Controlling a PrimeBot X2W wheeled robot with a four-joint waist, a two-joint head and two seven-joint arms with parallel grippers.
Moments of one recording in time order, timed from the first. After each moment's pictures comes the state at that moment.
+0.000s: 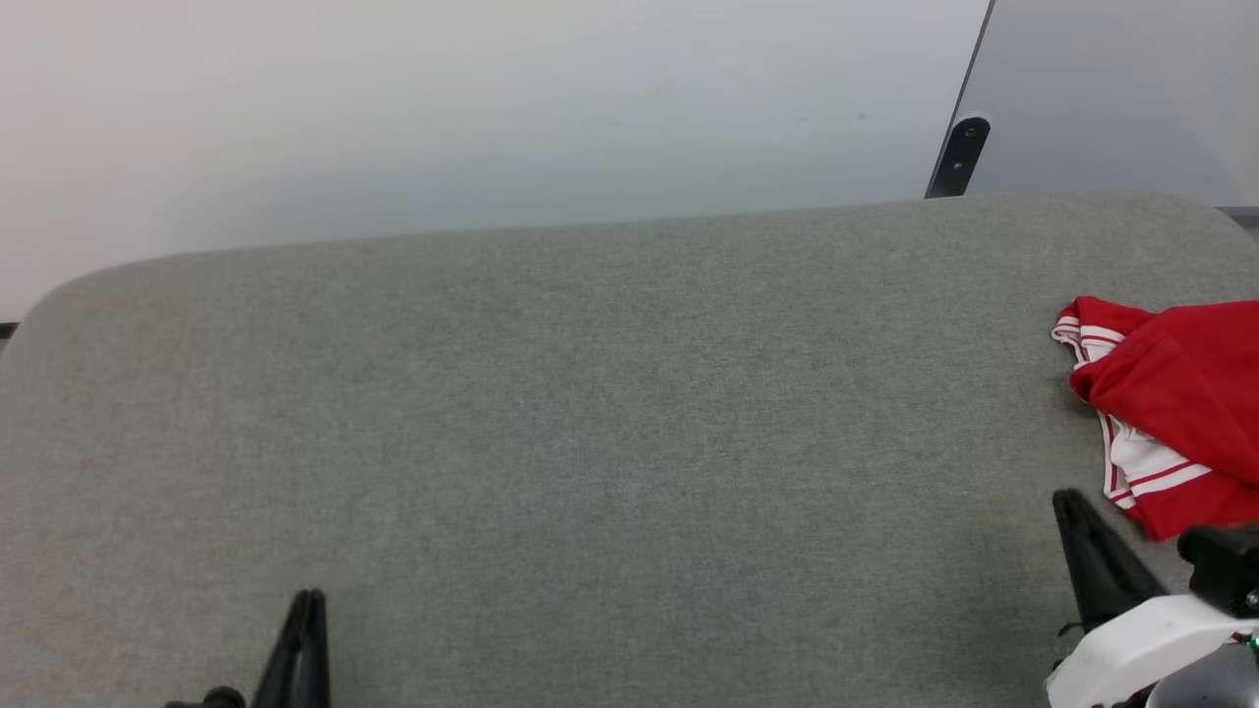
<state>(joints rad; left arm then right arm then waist) 0.20 0.12 0.07 -0.02 -0.22 -0.06 -0.25 0.02 -0.12 -0.05 -0.11 0.25 0.13 0.19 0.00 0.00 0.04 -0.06</state>
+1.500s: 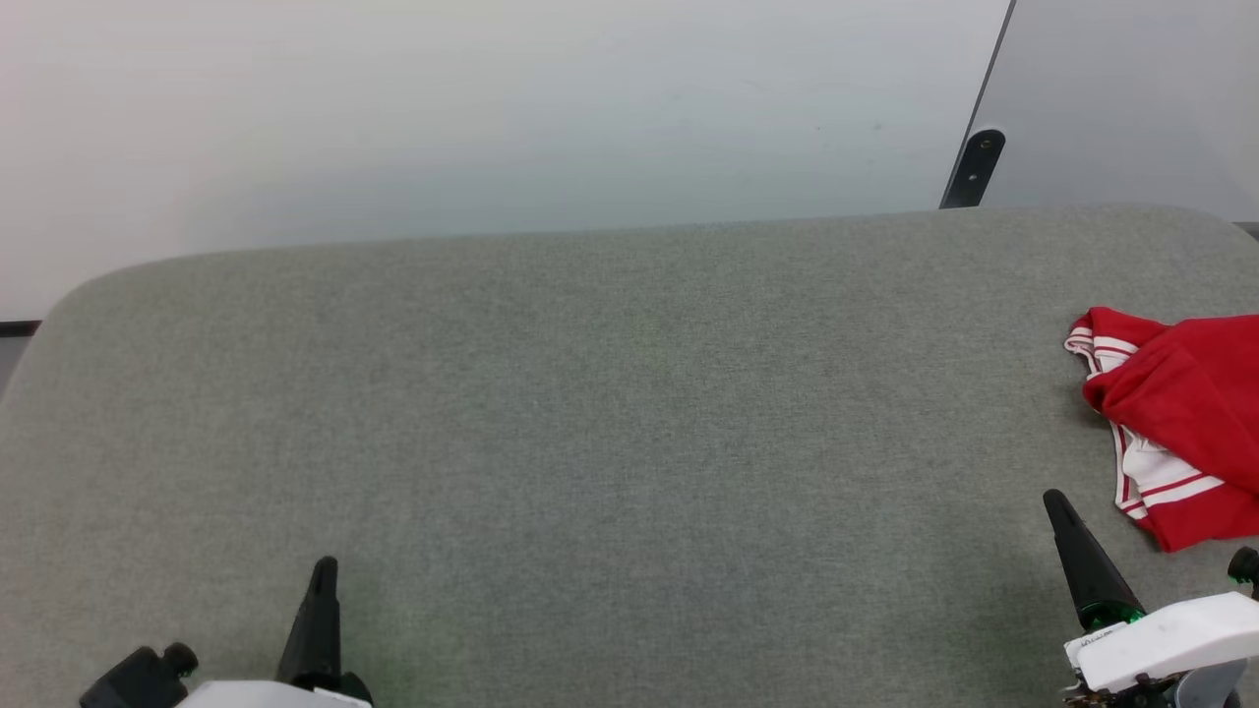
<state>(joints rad) 0.06 0.08 0.09 0.12 -0.91 -0.09 -0.07 -0.03 -0.08 -0.08 0.07 0.93 0.13 0.16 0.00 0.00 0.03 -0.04</state>
